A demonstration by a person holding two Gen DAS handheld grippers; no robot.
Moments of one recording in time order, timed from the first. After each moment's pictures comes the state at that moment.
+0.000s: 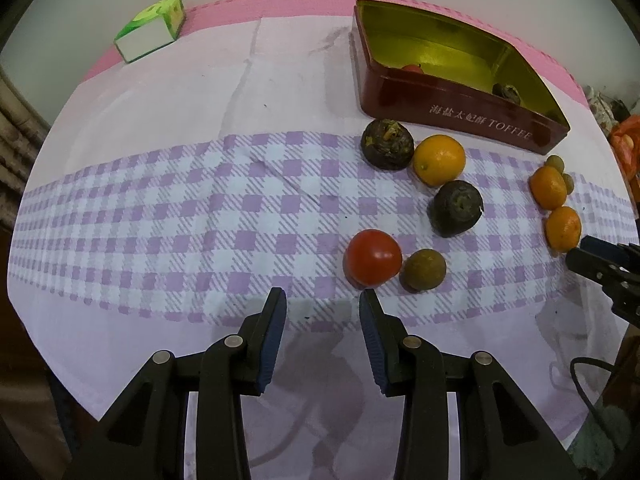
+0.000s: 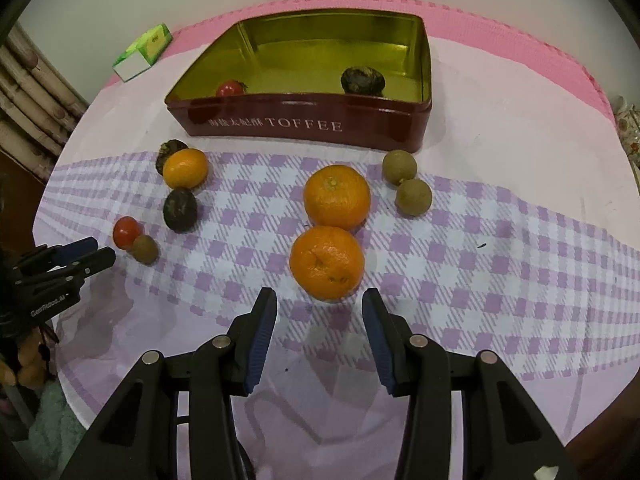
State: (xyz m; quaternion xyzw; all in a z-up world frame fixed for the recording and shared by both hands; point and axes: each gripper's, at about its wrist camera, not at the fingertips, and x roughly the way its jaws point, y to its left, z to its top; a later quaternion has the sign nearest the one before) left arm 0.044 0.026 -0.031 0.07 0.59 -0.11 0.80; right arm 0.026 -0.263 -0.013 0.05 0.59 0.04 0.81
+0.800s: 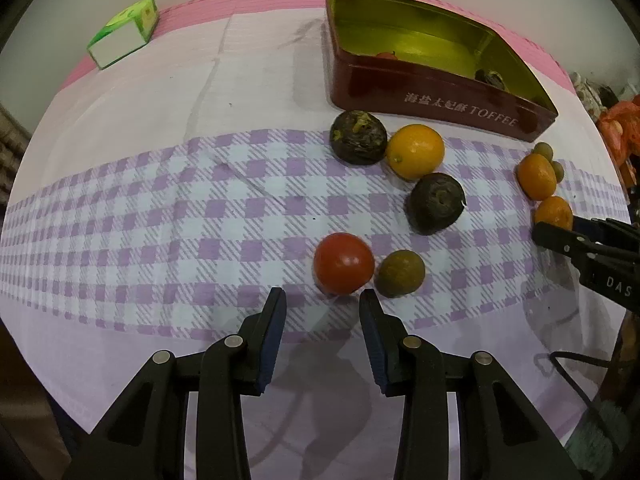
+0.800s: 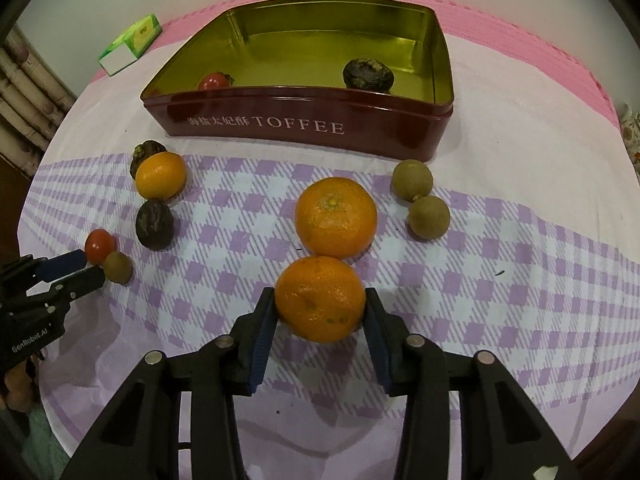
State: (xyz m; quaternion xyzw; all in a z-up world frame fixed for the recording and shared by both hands) left arm 0.065 0.000 -0.044 0.08 0.60 -0.15 0.79; right arm 0.053 -0.255 -0.035 0.04 0.60 0.03 0.80
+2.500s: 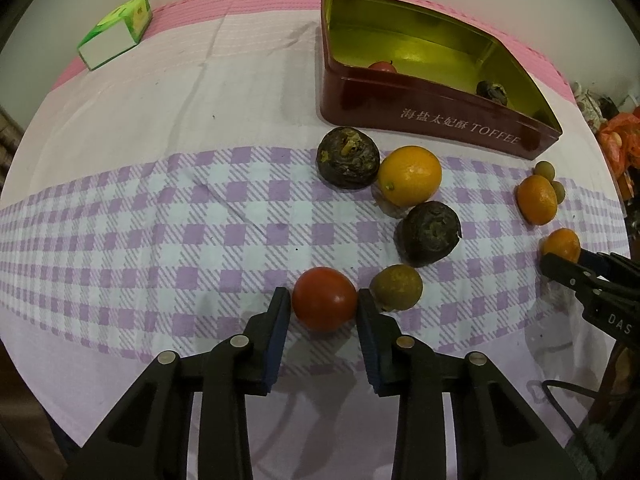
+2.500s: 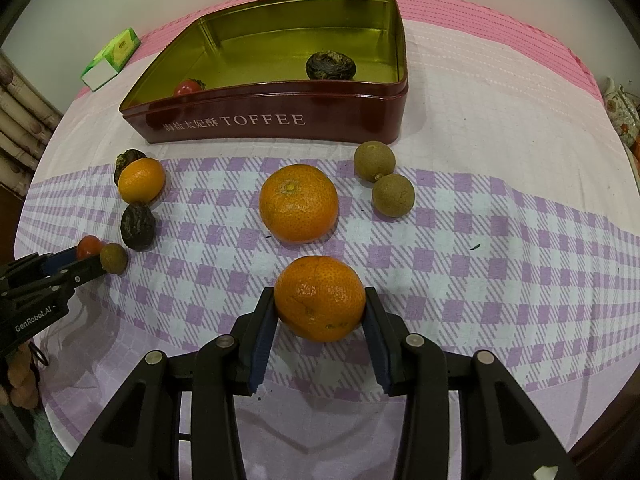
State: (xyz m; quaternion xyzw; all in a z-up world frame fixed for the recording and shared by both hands) left arm 0.074 -0.010 -0.058 0.07 0.59 -0.15 0.79; right arm 0.049 -0.275 -0.036 0.06 0.60 0.00 0.80
